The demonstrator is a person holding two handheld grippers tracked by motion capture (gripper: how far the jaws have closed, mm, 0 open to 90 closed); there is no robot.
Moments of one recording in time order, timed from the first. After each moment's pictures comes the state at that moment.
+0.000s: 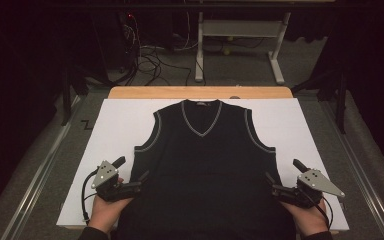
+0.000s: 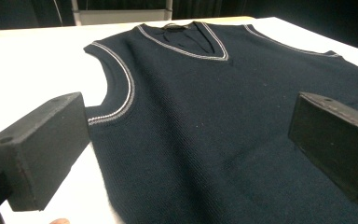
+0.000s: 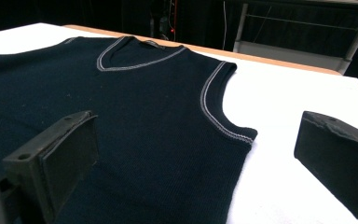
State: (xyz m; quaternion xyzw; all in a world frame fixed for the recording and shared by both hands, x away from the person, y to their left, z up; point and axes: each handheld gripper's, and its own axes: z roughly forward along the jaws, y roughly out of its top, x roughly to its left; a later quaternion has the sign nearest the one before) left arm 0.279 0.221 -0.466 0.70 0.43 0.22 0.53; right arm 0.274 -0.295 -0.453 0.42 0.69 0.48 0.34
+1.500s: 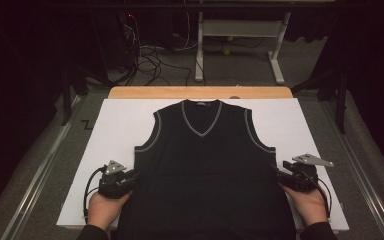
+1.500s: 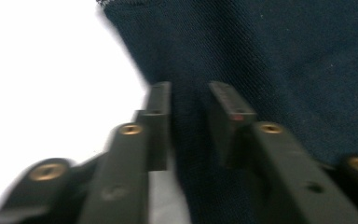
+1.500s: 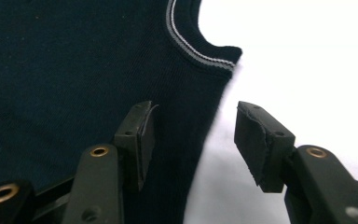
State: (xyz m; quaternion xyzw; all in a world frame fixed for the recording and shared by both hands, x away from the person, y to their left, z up) left arm 0.298 0.225 -0.483 0.78 0.50 0.15 0.36; right arm 0.323 -0.307 -0.461 0.53 0.73 0.36 0.22
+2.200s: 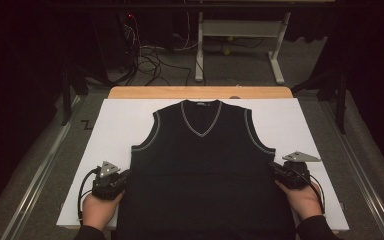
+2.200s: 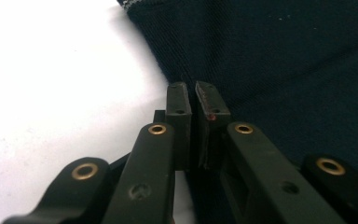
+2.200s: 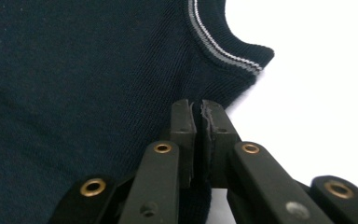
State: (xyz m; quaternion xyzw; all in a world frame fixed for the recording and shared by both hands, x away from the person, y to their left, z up) left arm 0.291 0.238 -0.481 0.76 0.51 0.19 0.35; right arm 0.332 -0.297 -0.468 0.50 0.77 0.34 0.22
